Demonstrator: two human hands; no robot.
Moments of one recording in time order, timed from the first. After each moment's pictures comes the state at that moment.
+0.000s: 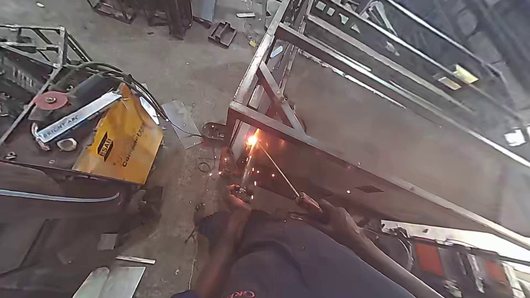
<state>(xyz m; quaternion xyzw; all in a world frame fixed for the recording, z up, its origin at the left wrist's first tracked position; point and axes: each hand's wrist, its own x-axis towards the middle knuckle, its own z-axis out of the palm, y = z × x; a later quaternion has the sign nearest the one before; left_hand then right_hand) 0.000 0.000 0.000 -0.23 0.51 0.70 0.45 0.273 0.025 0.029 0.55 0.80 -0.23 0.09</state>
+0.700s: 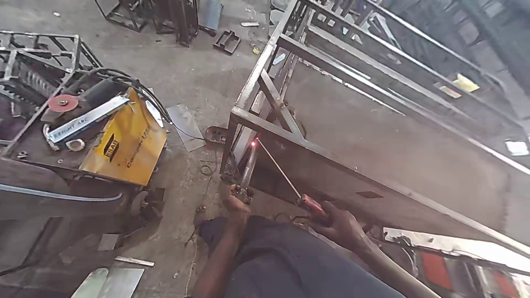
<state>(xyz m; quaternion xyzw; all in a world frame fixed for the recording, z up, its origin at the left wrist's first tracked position) -0.008 -0.003 -0.082 -0.18 0.44 0.75 0.46 0.281 0.029 0.038 0.54 0.81 -0.20 0.08</state>
